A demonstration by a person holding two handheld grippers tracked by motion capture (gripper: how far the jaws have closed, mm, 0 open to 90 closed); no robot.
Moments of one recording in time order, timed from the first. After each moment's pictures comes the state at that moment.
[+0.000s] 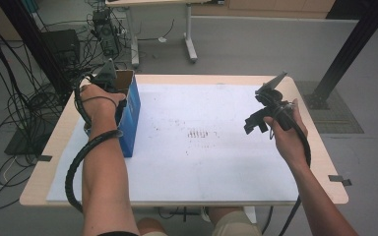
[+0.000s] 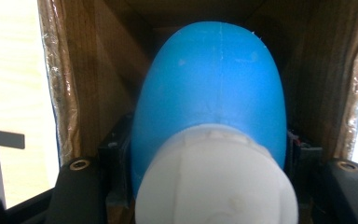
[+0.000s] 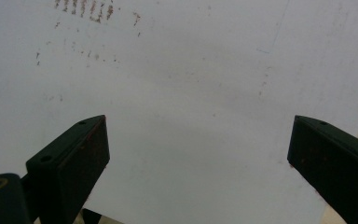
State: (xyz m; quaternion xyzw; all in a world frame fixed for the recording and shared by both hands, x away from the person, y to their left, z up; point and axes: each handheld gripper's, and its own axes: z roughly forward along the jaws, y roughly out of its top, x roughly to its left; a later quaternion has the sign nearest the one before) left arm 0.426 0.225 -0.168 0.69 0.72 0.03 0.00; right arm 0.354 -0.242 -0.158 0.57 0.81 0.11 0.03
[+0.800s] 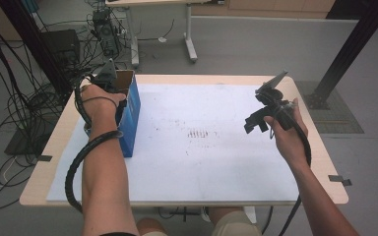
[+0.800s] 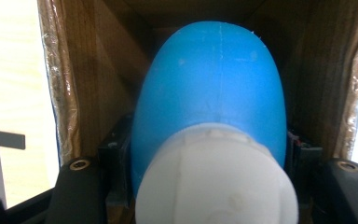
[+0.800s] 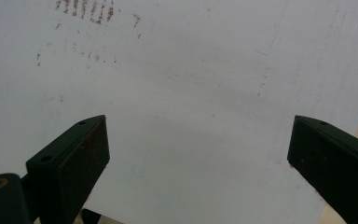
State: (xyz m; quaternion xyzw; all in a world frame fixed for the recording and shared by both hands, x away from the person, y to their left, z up) left arm 0.426 0.223 -0.168 0.69 0.72 0.03 0.00; right arm 0.354 -0.241 -0.156 0.57 0.81 0.11 0.03
